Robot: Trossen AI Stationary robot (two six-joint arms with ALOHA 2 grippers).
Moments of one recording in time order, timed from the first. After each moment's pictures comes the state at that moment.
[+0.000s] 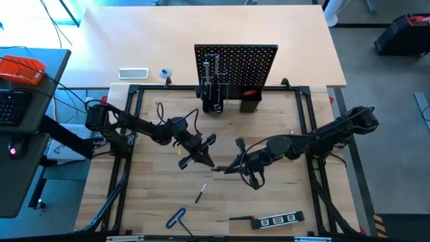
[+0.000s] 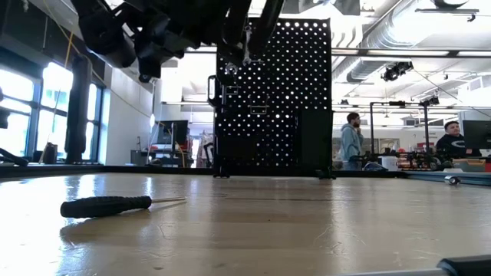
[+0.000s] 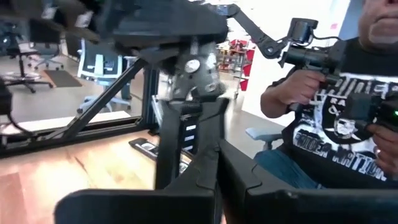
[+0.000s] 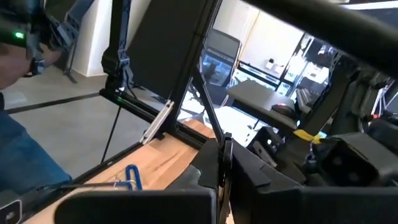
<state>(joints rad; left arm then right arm) 0.05 1.68 0.71 1.05 0.80 -0.17 0.31 1.42 0.84 0.57 -0.07 -0.37</state>
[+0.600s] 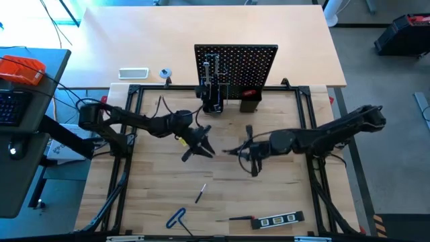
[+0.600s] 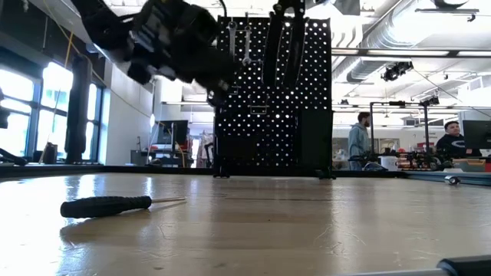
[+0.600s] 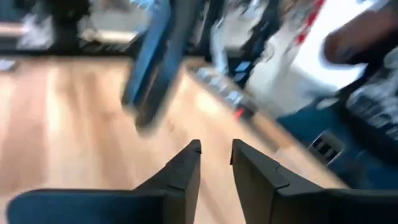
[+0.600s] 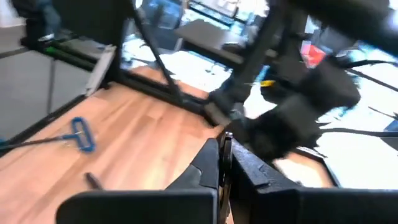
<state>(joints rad) 0.15 1.59 0.71 0.55 0.70 0.01 0.26 1.28 0.84 0.27 0.19 -0.32</state>
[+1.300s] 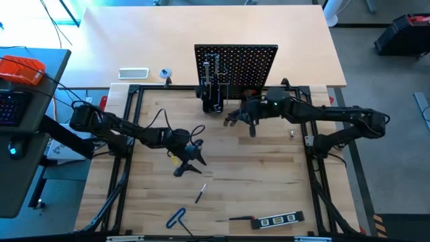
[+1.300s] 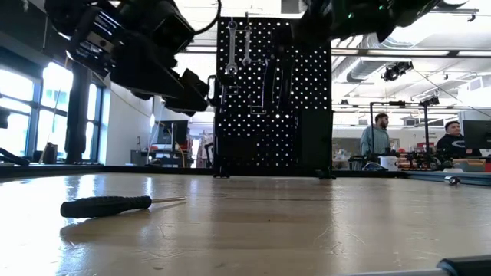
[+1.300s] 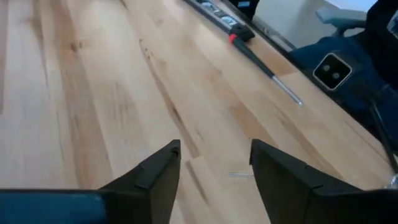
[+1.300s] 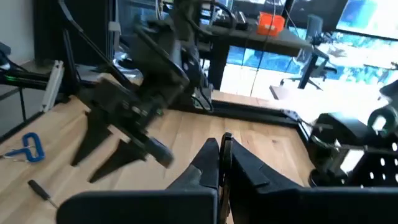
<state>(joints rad) -0.05 1.50 0.61 0.33 0.43 0.13 -0.30 1.29 0.84 0.26 -0.35 -0.22</state>
